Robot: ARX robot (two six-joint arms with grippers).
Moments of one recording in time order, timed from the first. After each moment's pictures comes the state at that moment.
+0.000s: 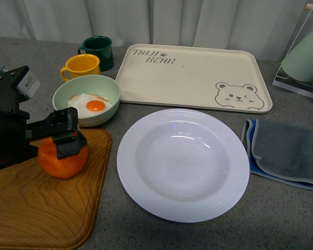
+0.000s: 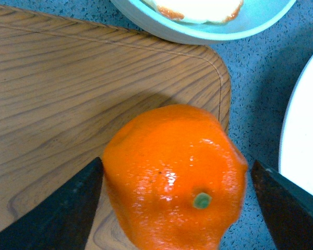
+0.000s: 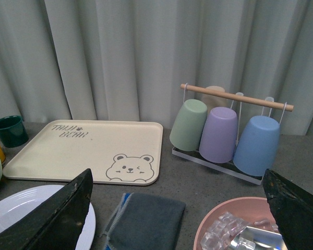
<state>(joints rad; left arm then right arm) -0.16 1.84 0.65 0.29 0.14 -0.29 0.00 0.00 0.01 0.00 0.00 0.00</state>
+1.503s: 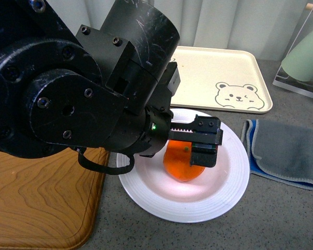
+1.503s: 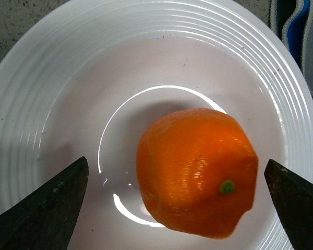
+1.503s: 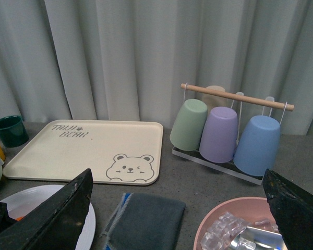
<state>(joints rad) -0.58 2.04 0.96 0.24 0.08 -0.32 0.00 0.00 0.01 0.00 0.00 0.00</state>
